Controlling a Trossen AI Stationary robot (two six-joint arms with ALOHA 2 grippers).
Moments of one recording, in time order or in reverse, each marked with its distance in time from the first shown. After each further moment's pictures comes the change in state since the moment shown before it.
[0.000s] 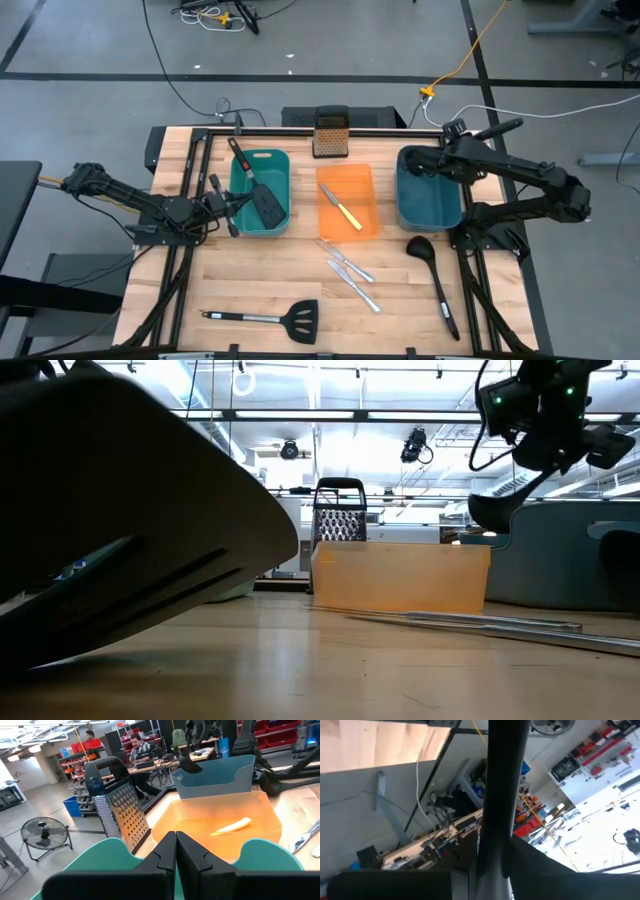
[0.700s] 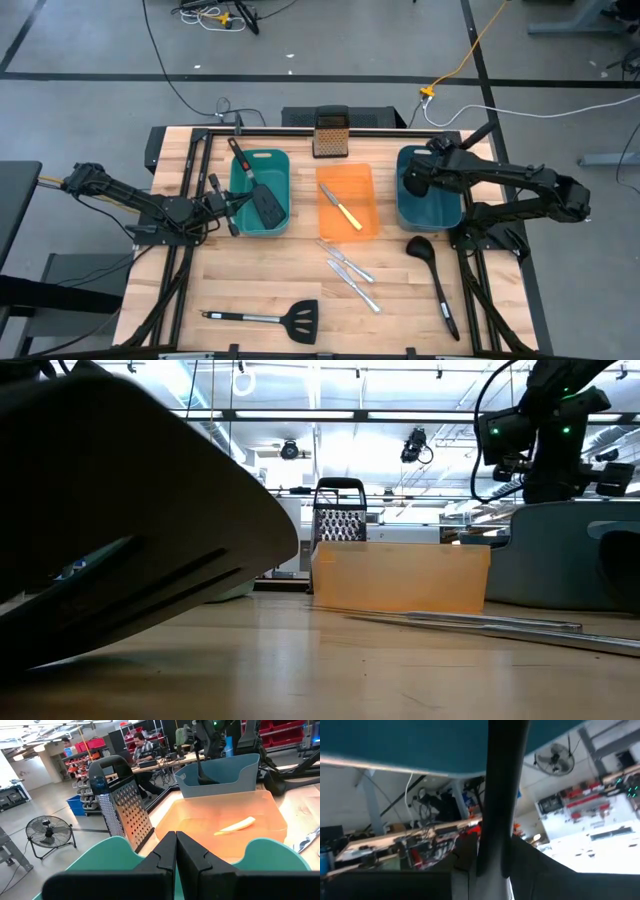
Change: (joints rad) left arm 0.000 0.000 0.000 -0.003 -0.015 0.001; right arm -0.001 0.002 -0.212 0.332 -0.049 -0.424
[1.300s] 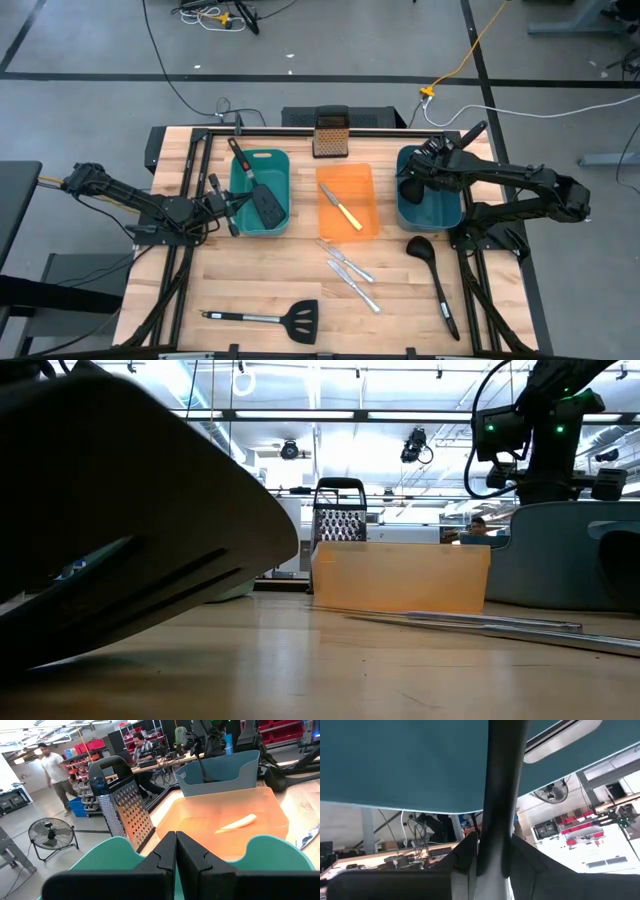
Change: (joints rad) left arm 0.000 0.000 0.000 -0.006 0.000 0.022; right arm 0.000 0.000 -0.003 0.085 -0.118 -0.125
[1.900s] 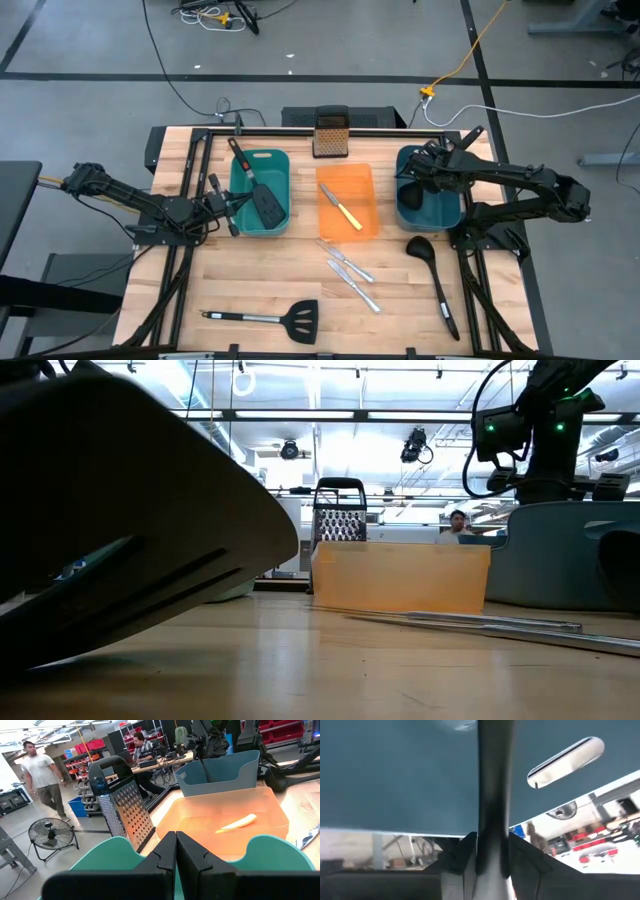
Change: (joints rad) left arm 0.000 0.000 0.000 0.000 0.000 0.000; right arm 0.000 0.000 0.000 -0.001 -0.109 0.053
